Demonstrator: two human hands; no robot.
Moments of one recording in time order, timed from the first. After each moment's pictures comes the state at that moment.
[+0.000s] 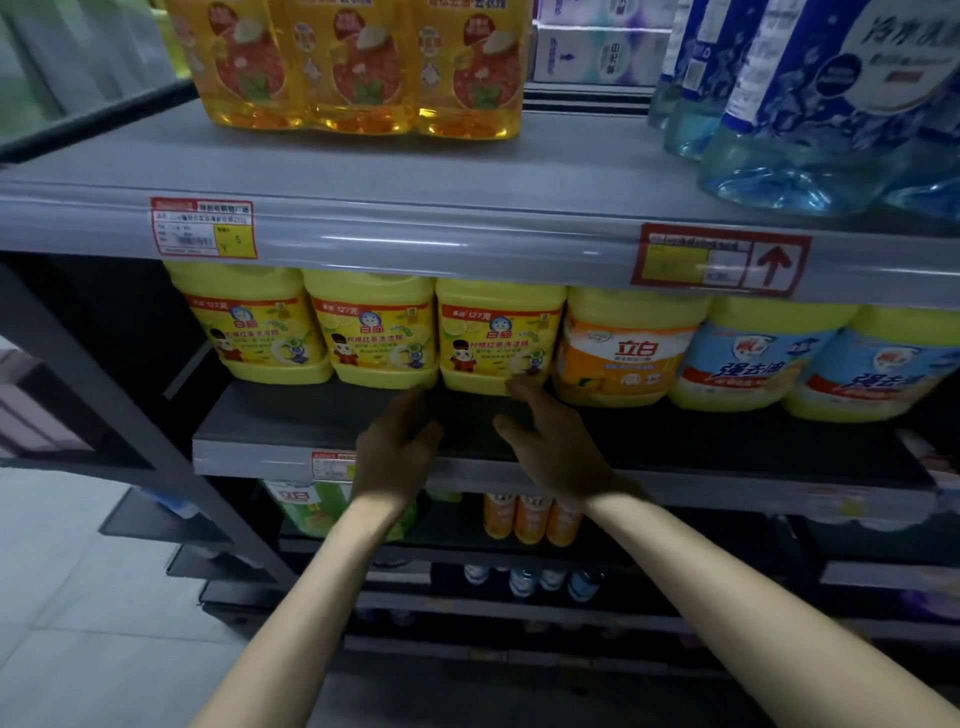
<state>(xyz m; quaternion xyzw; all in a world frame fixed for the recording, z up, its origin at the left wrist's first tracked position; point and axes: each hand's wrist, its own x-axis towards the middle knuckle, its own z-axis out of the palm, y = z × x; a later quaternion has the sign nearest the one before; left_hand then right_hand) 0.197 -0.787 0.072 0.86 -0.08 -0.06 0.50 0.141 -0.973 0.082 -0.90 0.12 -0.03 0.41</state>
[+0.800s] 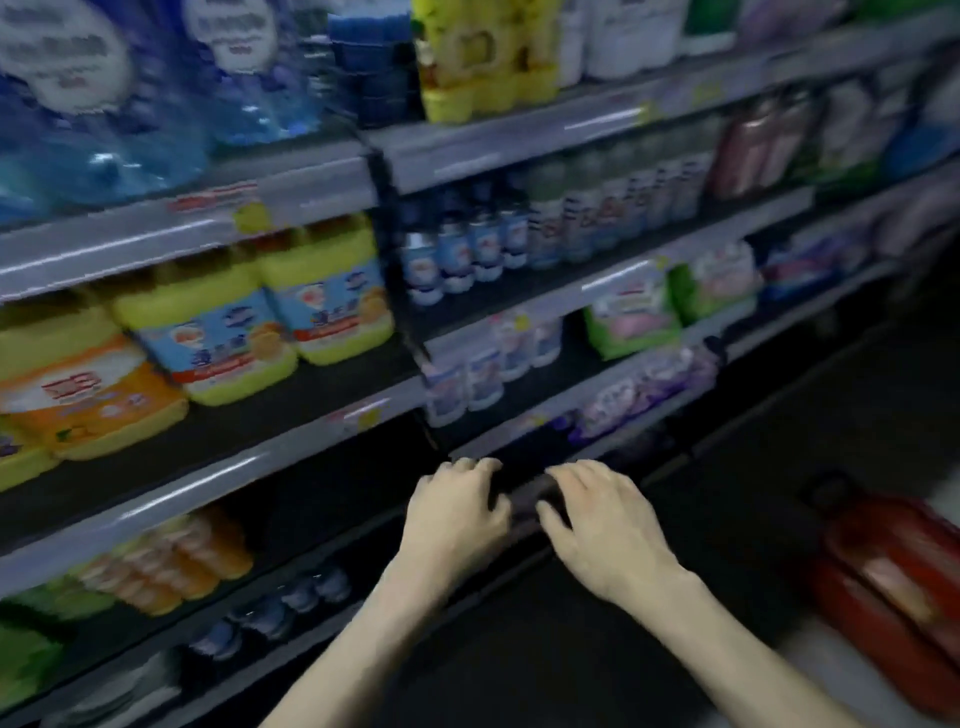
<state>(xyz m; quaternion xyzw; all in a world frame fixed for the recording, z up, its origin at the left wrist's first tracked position) -0.176 -1.180 0.047 0.84 -0.53 -0.09 0.12 -0.336 -1.272 0.031 -0.92 0.37 -0.06 0.11</state>
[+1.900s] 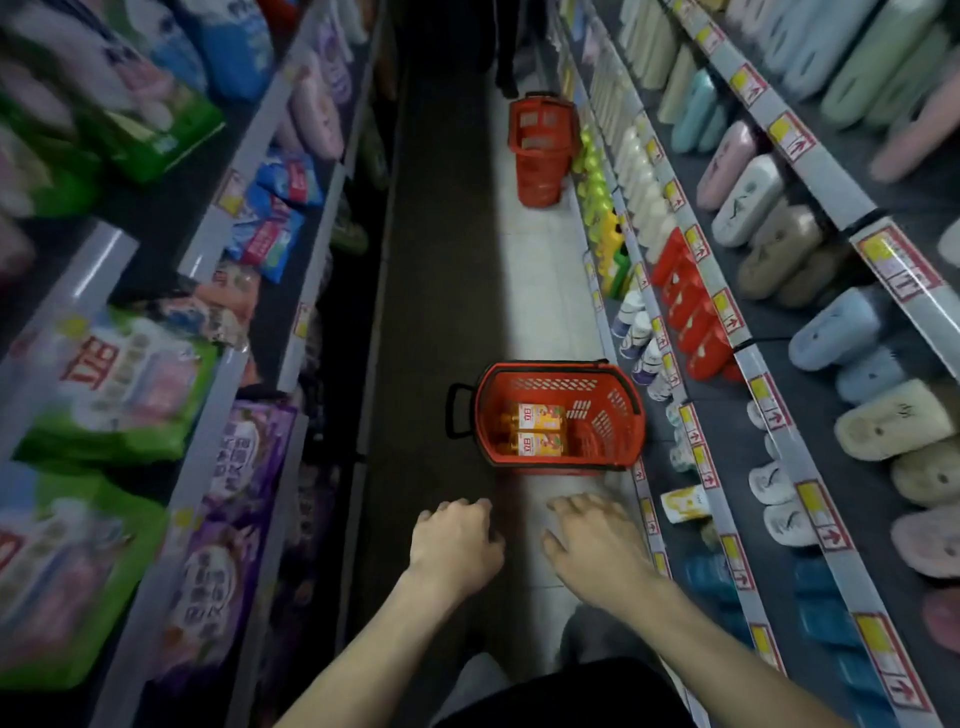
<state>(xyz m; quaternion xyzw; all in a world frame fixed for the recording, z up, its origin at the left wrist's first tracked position) -0.562 -1.645 -0.075 0.47 -0.83 -0.23 -0.19 -0.723 -1.552 -0.075 -0.57 0.79 0.07 0.23</state>
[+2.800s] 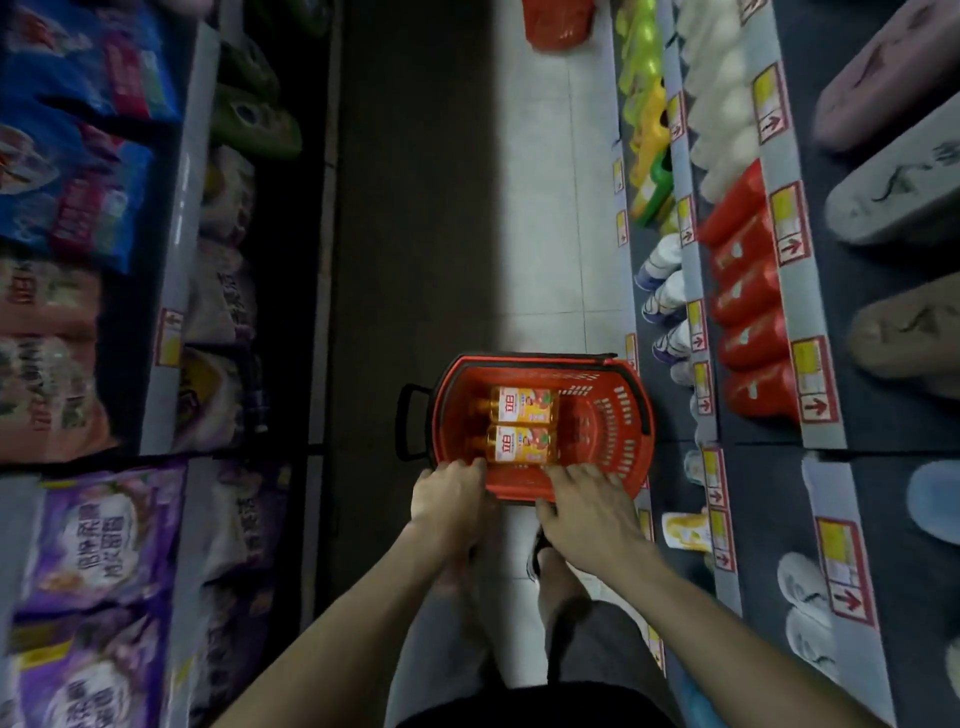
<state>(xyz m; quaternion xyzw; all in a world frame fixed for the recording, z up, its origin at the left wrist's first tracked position) -0.829 -1.890 -0.220 0.46 -0.78 -0.27 -0.32 -0.986 -1.792 -0.225 -0.55 0.75 0.10 0.35</state>
